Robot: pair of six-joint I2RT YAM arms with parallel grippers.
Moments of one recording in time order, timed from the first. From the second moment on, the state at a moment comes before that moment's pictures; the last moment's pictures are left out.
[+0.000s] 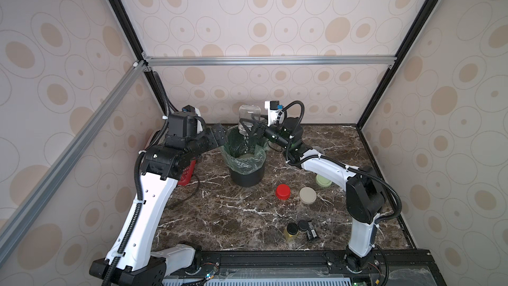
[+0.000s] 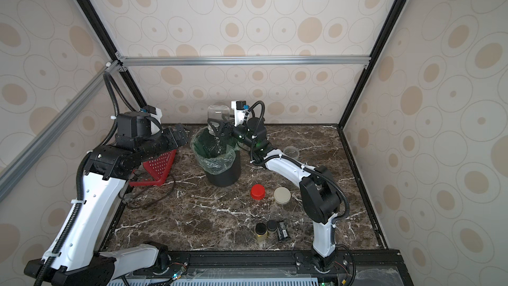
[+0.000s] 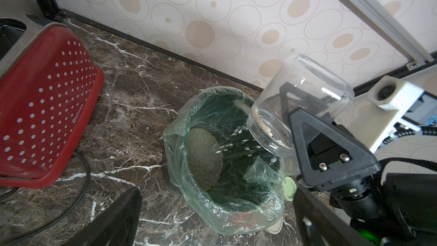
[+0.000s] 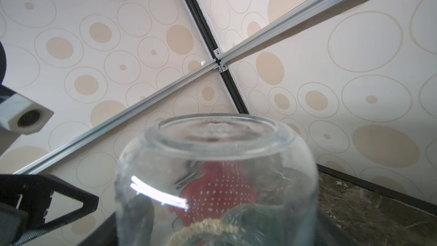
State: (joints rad) left arm -0.26 1.21 1.61 -0.95 0.01 -0.55; right arm 0.66 1.90 1.51 0.59 -0.31 0.56
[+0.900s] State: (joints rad) left arm -0.26 1.18 1.57 -0.93 0.04 -0.55; right arm 0.66 1.96 1.57 0.68 -0.55 0.25
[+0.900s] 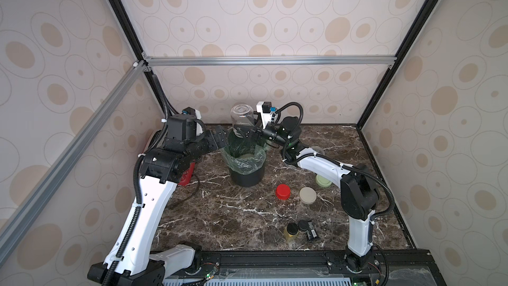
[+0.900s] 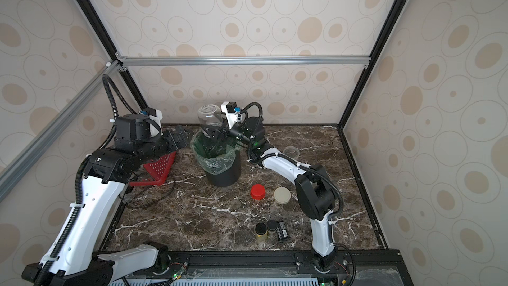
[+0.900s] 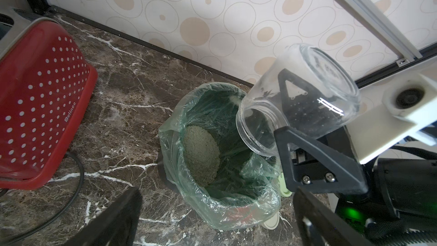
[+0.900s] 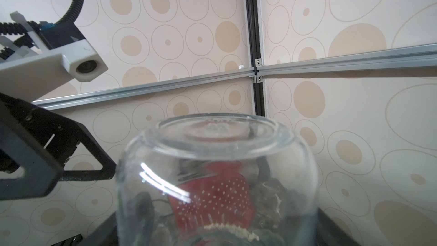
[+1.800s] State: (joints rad) left arm -0.26 1.14 1.51 -0.80 0.23 -0.55; right arm 0.61 2.00 1.50 1.03 -0.77 0.24
